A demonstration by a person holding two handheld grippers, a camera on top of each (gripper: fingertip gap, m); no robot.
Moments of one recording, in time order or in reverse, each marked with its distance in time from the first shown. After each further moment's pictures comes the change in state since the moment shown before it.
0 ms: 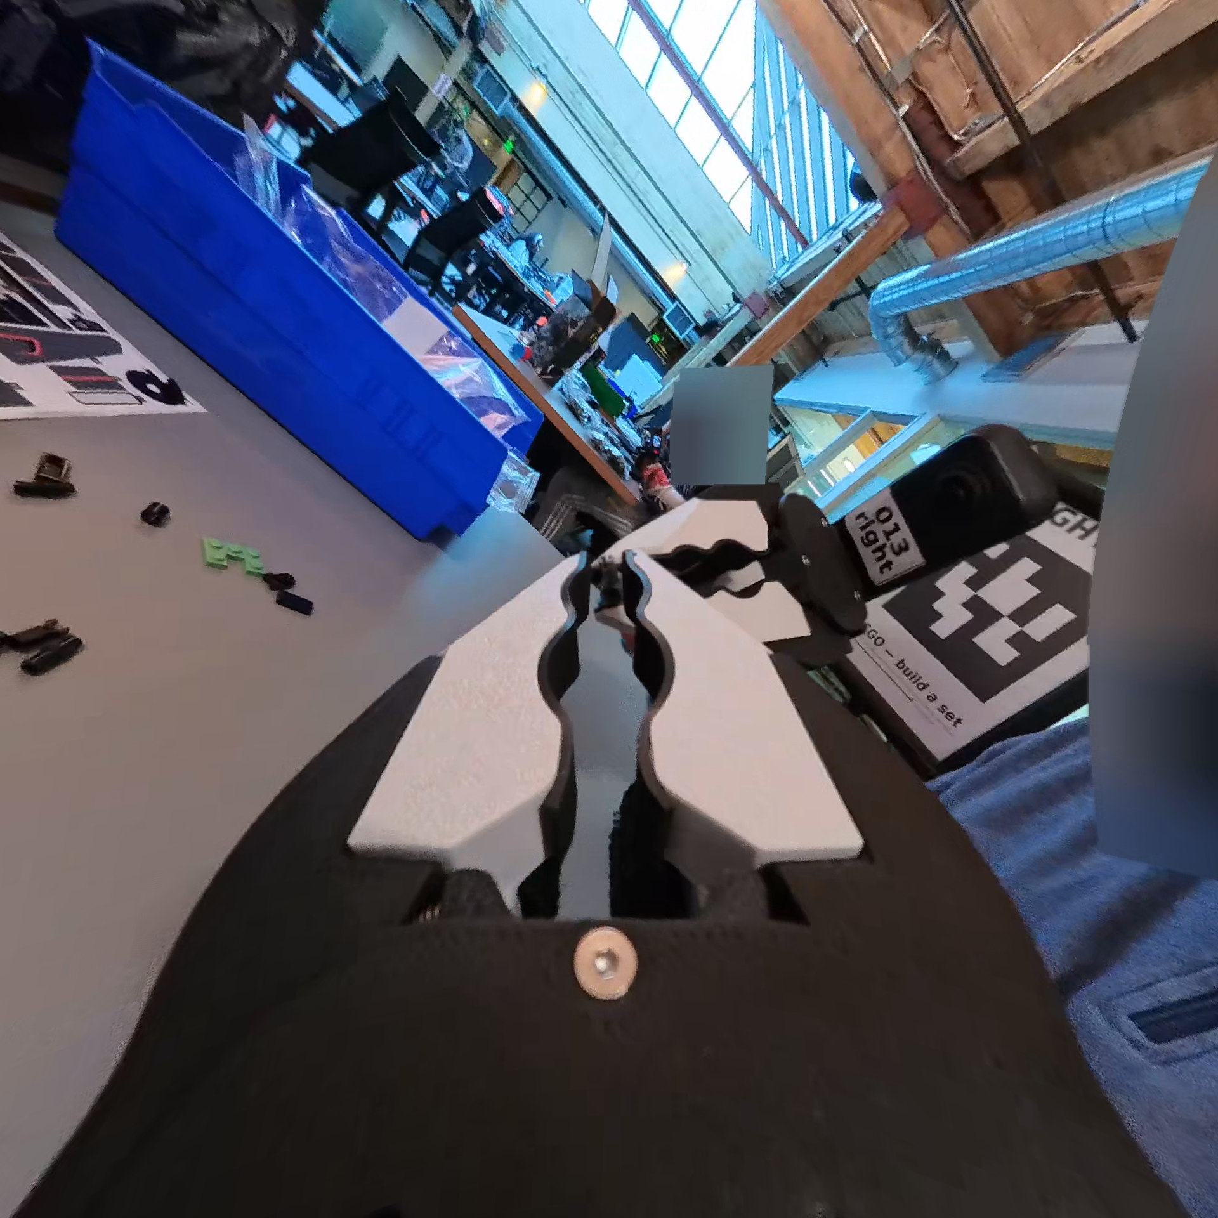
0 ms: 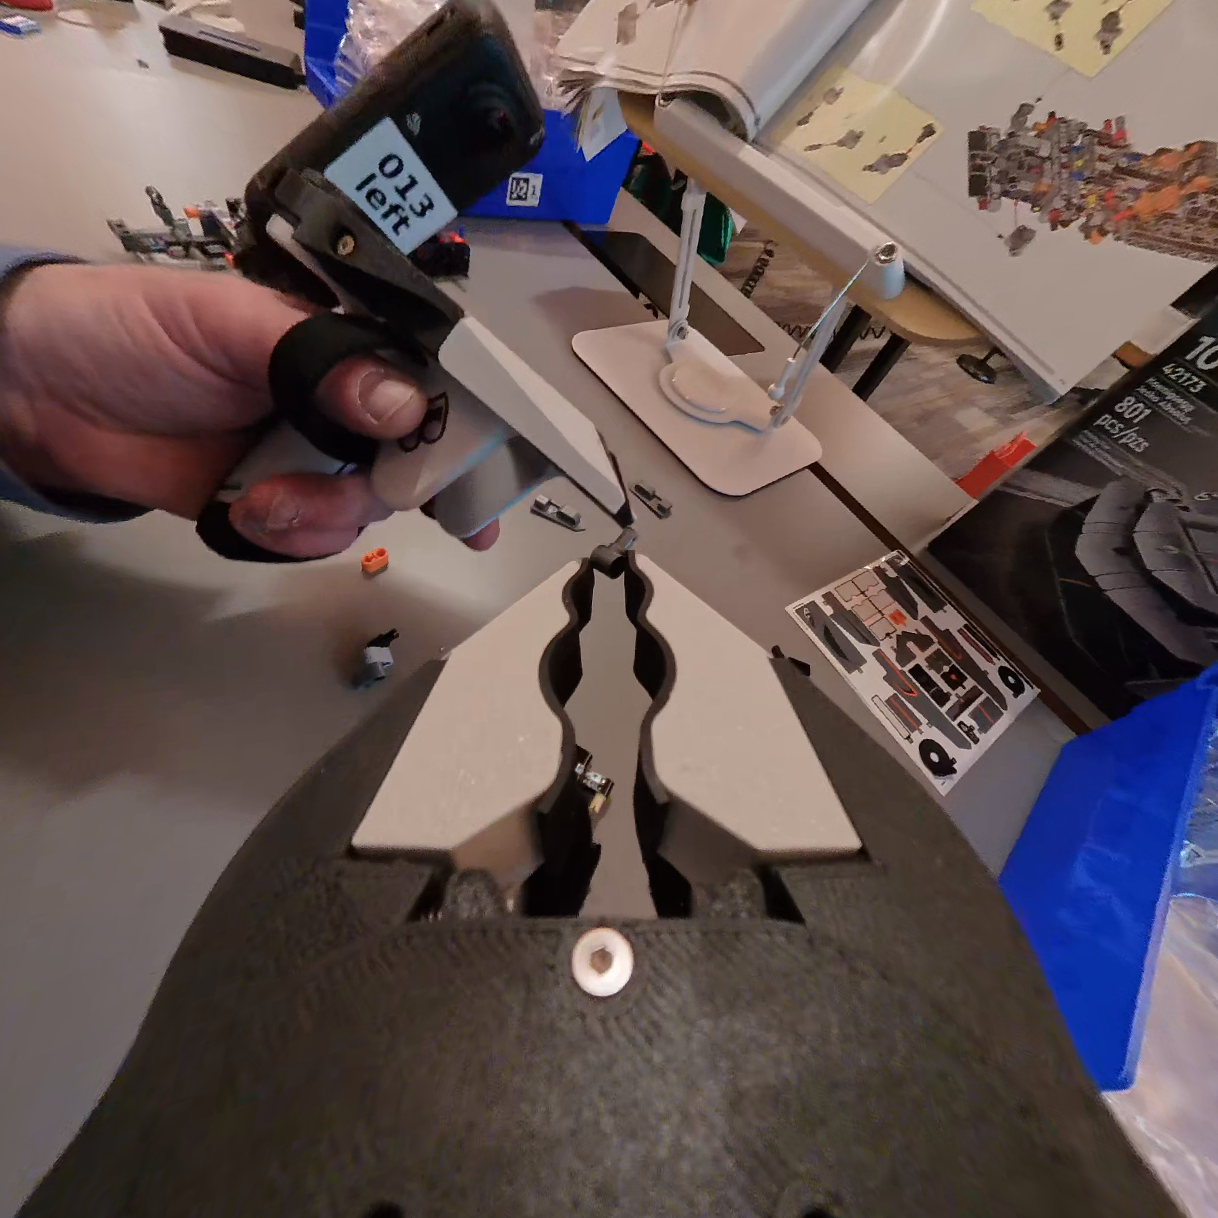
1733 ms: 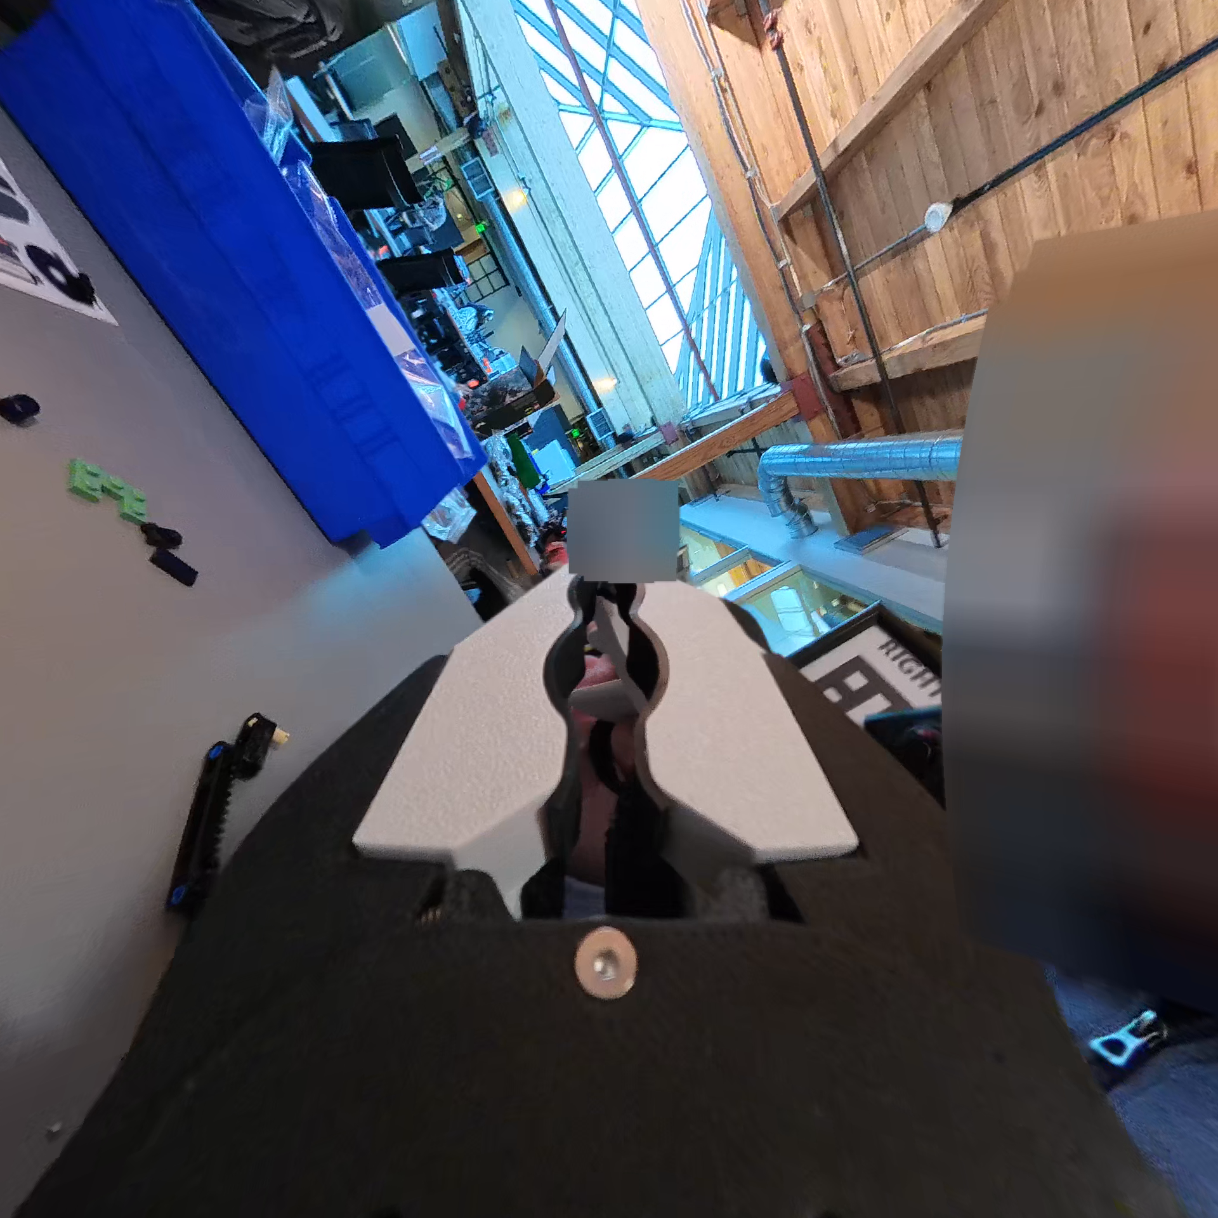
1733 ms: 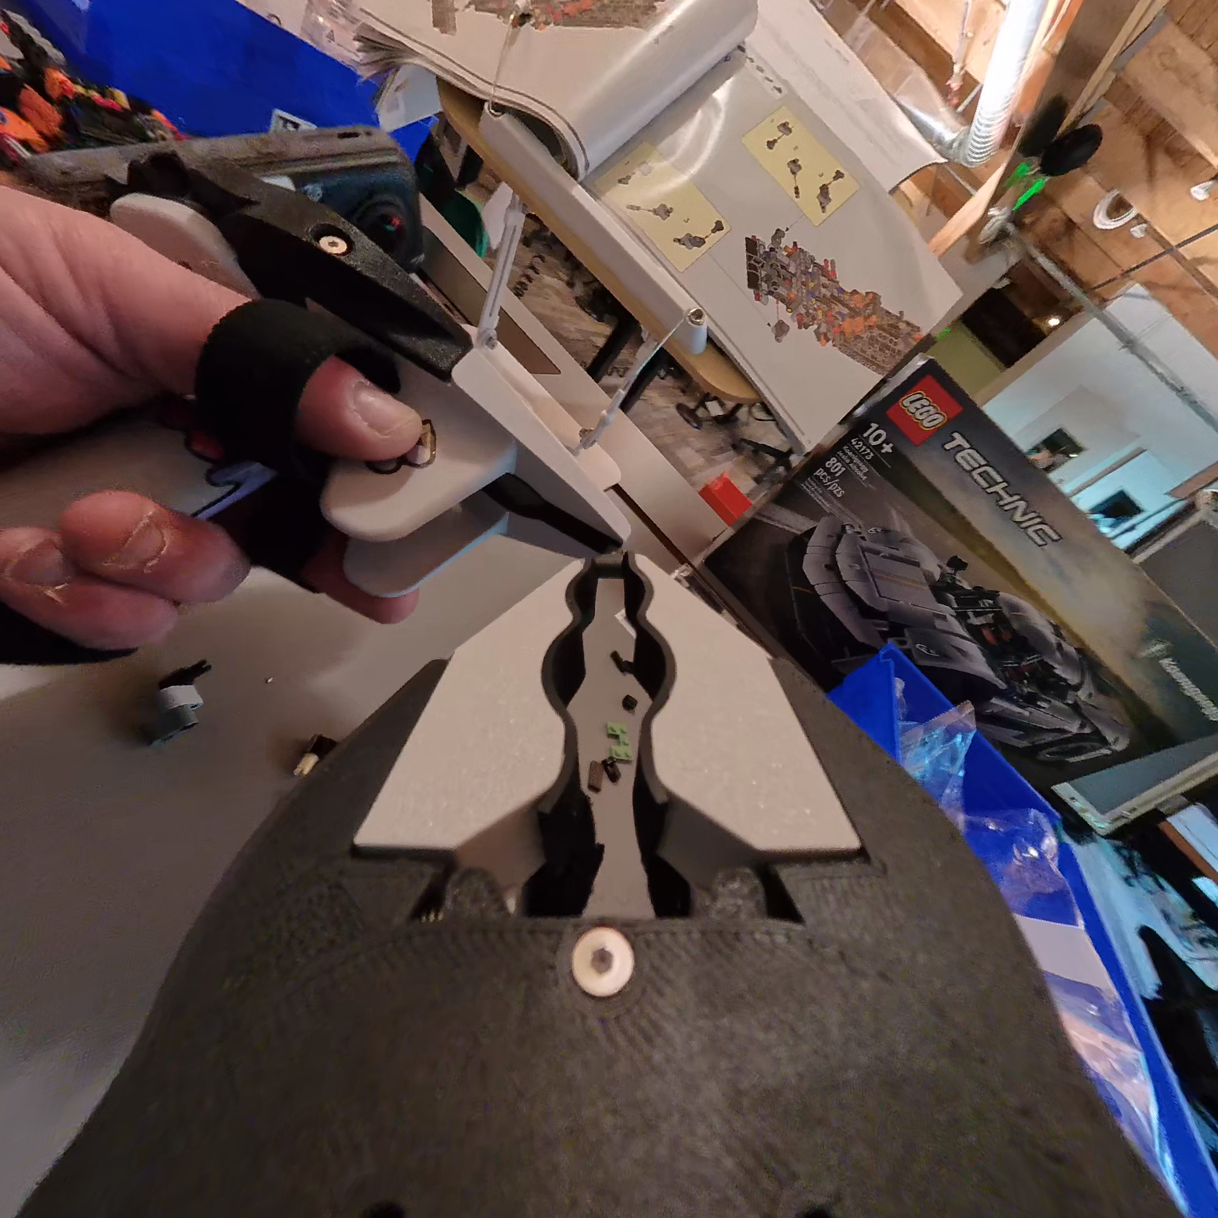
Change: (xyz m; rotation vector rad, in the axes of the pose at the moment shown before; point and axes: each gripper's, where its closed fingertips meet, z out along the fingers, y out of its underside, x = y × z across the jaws) left arm -0.002 -0.006 0.013 0.152 0.088 -0.314; right arm 0.013 -0.006 -0.003 0.020 0.407 -0.229
